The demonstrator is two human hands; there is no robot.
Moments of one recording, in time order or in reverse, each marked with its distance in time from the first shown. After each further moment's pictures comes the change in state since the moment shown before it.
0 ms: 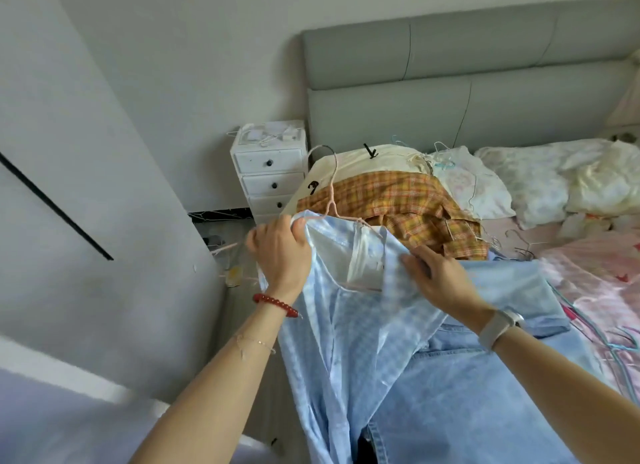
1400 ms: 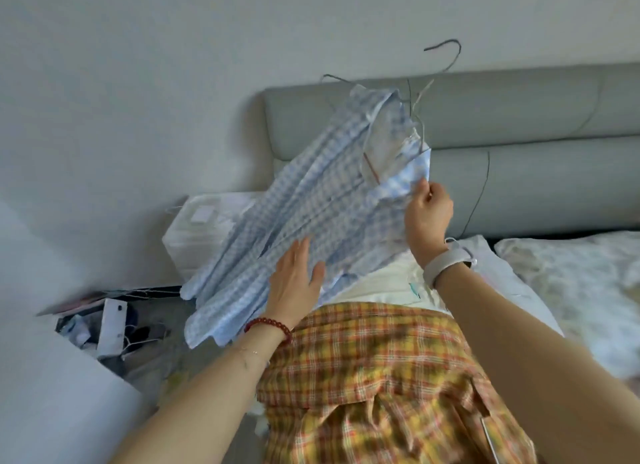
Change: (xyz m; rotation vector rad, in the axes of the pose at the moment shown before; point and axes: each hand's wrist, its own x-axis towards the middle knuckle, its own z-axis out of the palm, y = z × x) left_hand 0.338 0.085 0.329 -0.223 -0.467 0.195; right_hand 0.529 0.155 0.040 0.441 0.593 0.420
